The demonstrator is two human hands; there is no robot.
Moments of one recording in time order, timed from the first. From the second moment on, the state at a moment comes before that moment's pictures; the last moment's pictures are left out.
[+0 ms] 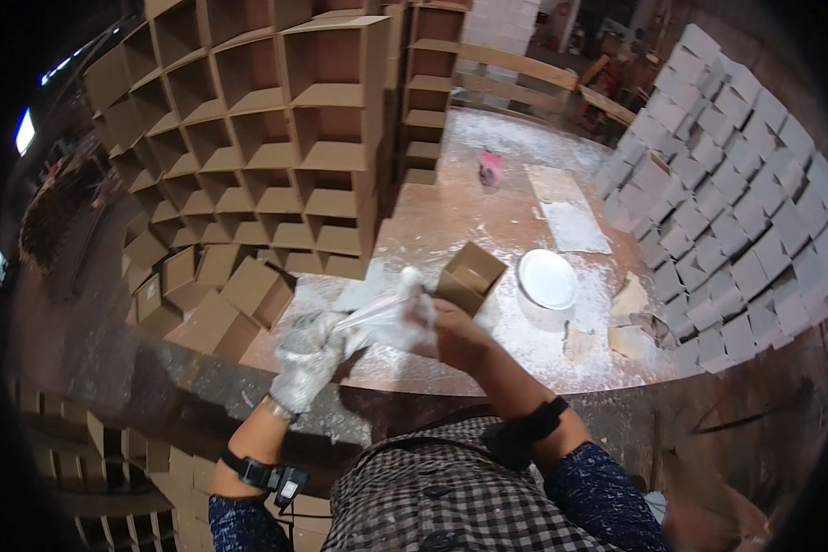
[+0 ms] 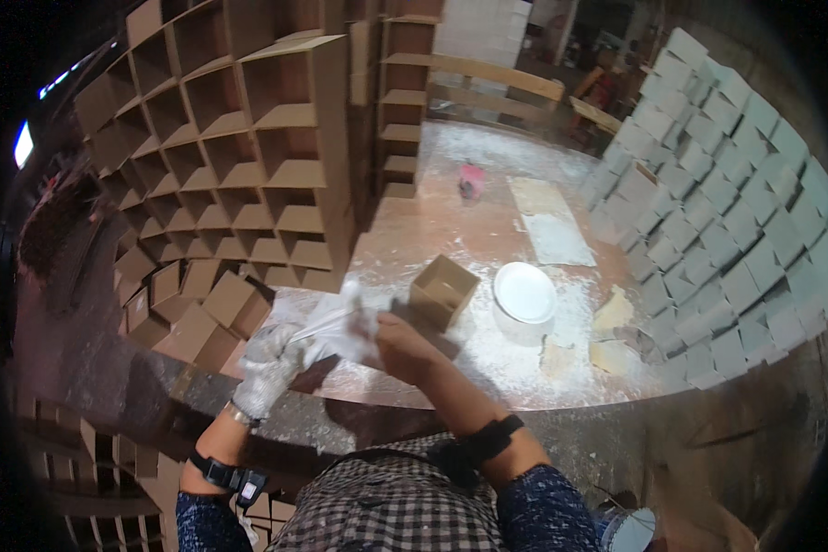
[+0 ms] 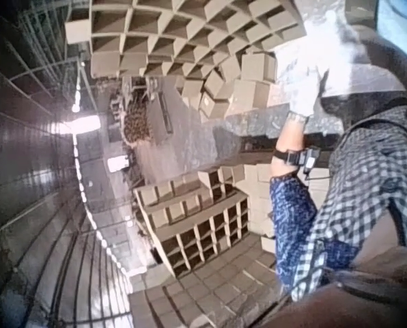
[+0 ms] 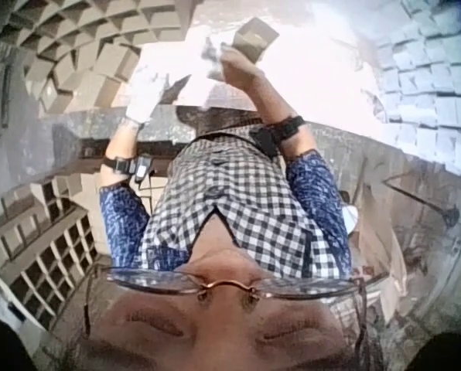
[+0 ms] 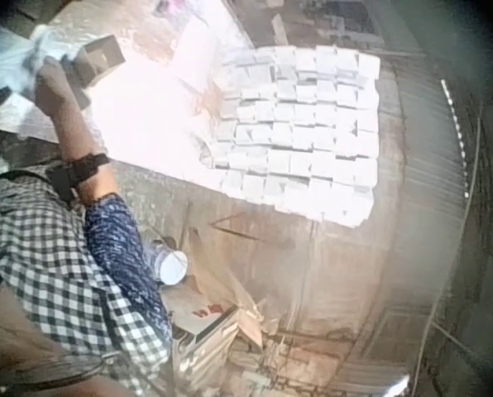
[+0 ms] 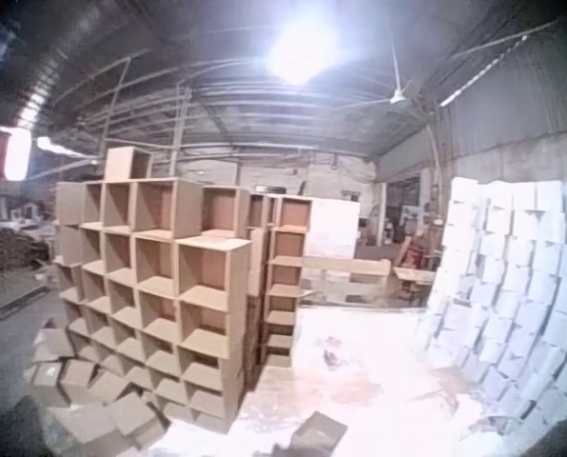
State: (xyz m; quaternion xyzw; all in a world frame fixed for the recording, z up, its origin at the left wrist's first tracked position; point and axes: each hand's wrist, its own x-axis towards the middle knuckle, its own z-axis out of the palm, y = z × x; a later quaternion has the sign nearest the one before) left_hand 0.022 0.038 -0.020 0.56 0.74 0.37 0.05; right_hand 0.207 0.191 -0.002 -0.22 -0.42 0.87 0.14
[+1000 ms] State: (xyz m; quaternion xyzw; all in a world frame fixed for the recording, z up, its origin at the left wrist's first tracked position) left_hand 0.079 0.062 0.015 0.68 0.61 0.40 -0.03; right_hand 0.173 0.174 0.020 -0.23 -0.71 0.55 0.38
